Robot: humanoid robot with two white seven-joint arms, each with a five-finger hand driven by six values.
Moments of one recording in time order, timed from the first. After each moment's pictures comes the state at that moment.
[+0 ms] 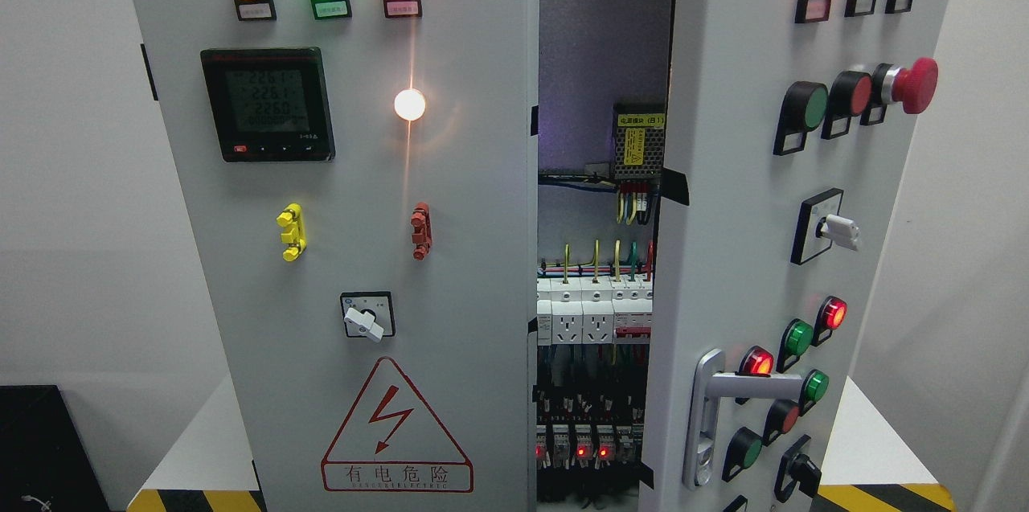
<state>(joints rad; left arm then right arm) 0.07 0.05 -0.16 -0.38 0.10 -0.15 0.06 0.14 0.12 -0.09 -0.17 0.00 0.08 -0.07</state>
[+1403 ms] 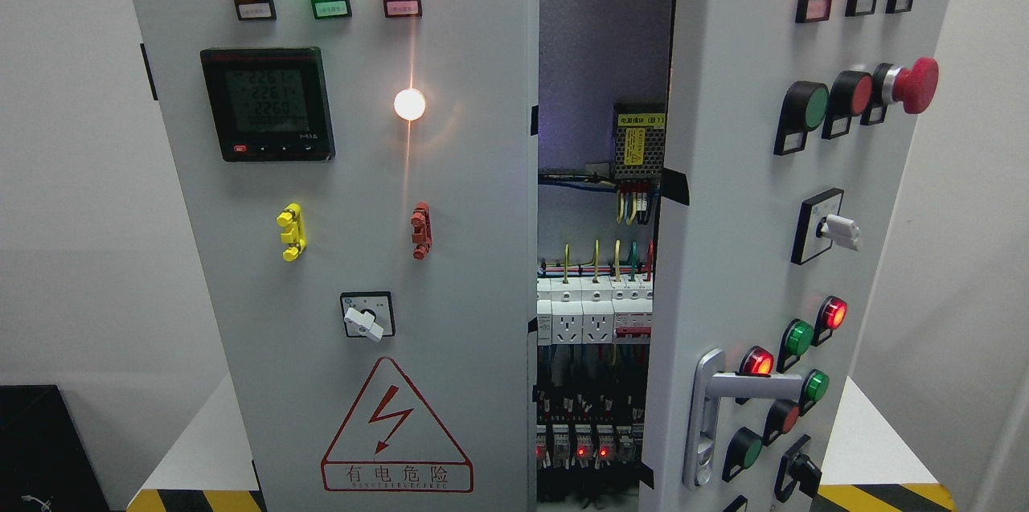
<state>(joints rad) 0.15 0.41 -0.47 -1.65 0.26 -0.16 -0.07 0.14 0.12 -0.09 -0.17 0.00 0.08 -0.07</state>
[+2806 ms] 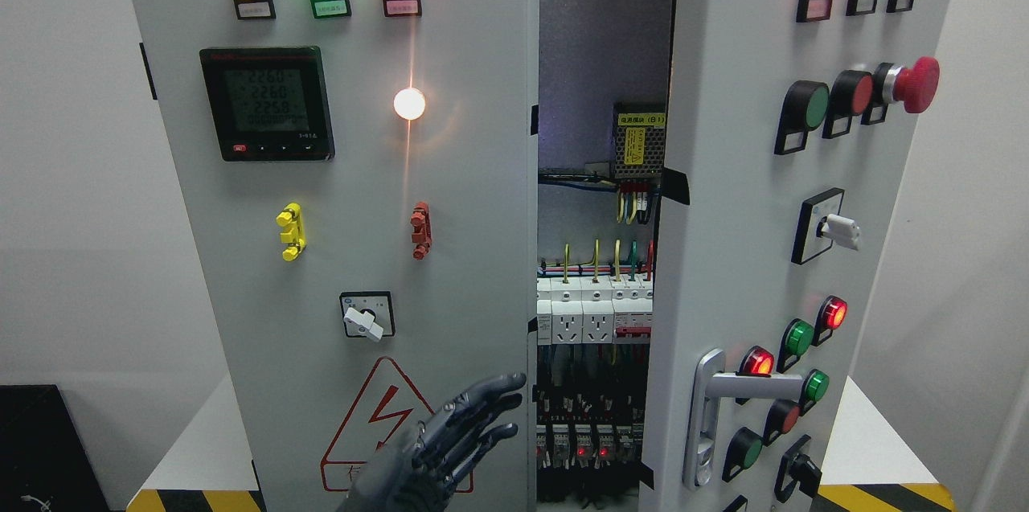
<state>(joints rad) -0.48 0.58 -0.60 -2.02 0.77 -0.15 -0.07 0.14 0.12 -0.09 -0.17 0.00 0.08 -0.07</state>
